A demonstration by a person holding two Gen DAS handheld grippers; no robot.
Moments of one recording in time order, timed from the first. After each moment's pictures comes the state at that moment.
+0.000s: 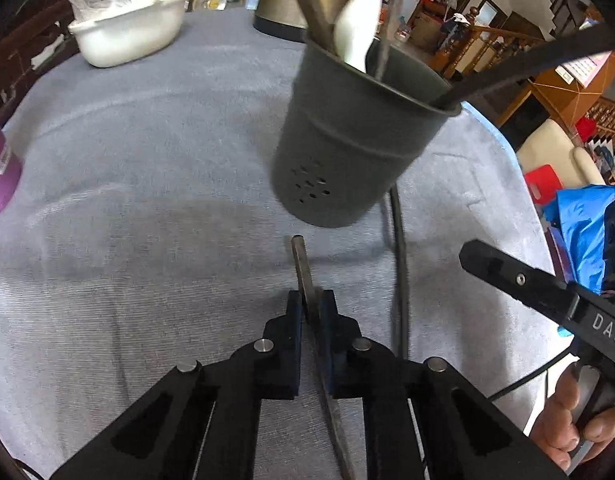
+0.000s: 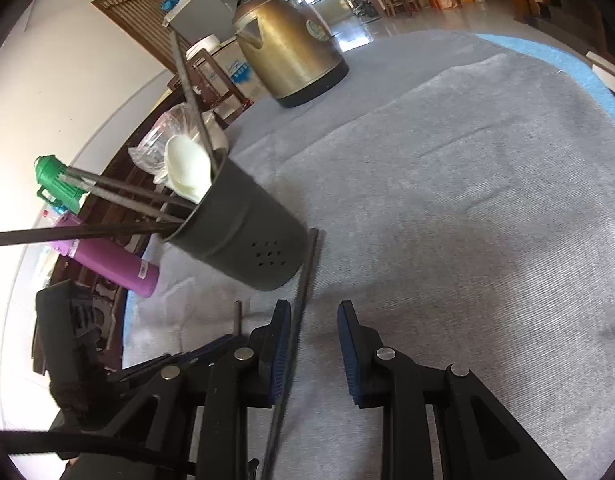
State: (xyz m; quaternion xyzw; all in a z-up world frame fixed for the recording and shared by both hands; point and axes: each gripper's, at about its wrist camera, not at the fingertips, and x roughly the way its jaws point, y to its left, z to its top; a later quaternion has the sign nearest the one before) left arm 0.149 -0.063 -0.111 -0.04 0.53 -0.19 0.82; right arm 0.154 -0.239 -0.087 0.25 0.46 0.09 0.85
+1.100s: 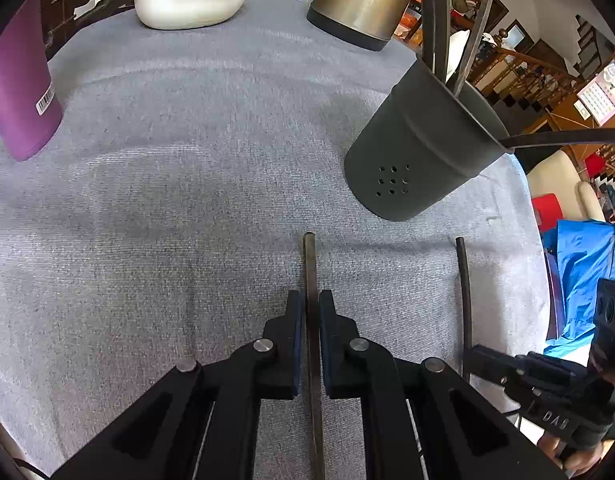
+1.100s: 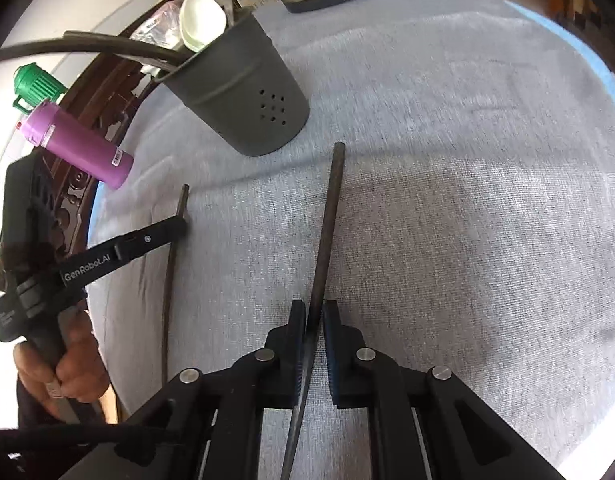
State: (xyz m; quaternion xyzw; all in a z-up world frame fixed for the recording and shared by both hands) left arm 0.145 0.004 -0.116 -0.10 0.56 -0.17 0.81; right arm 0.124 -0.205 -0.108 0.15 0.59 0.09 0.79
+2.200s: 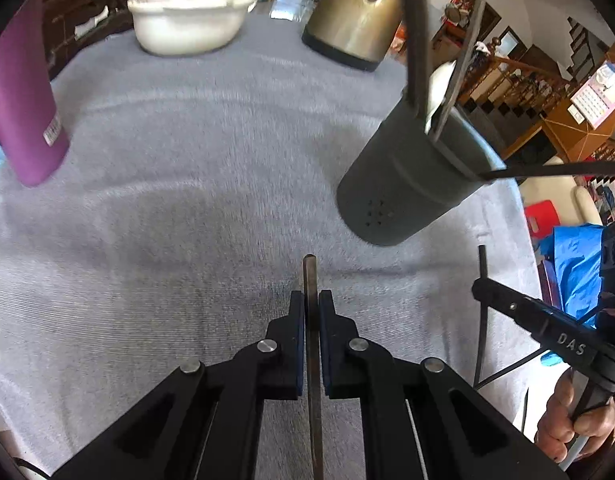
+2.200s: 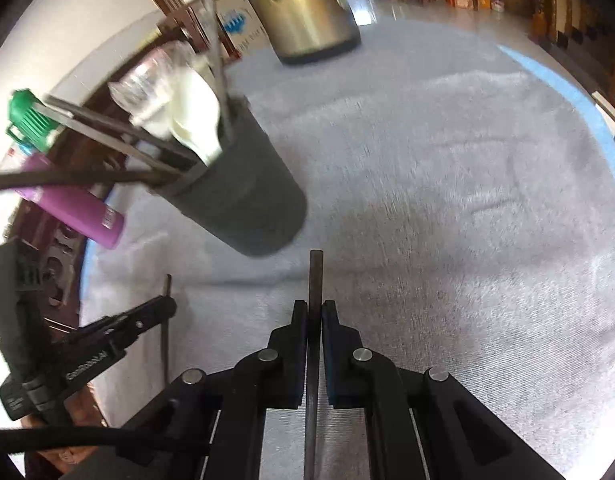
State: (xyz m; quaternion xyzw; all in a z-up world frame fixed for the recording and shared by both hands) left arm 0.172 0.009 -0.091 -0.10 0.53 -0.17 0.83; right arm 0.158 -0.195 -0.071 0.14 0.52 0.06 0.84
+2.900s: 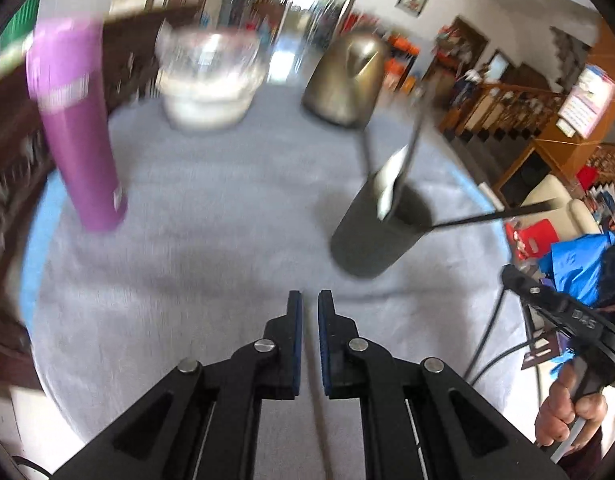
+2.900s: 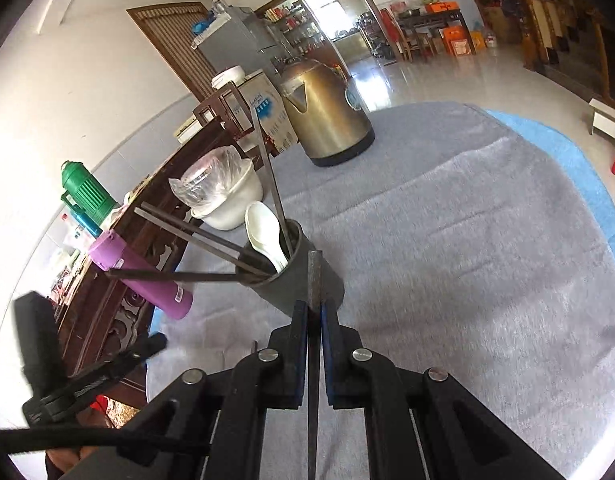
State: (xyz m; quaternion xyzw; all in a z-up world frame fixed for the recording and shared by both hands) left arm 0.133 0.038 -0.032 -0.10 0.48 -0.15 0.86; right arm 0.123 -0.229 -0.003 0.22 0.39 0.09 0.89
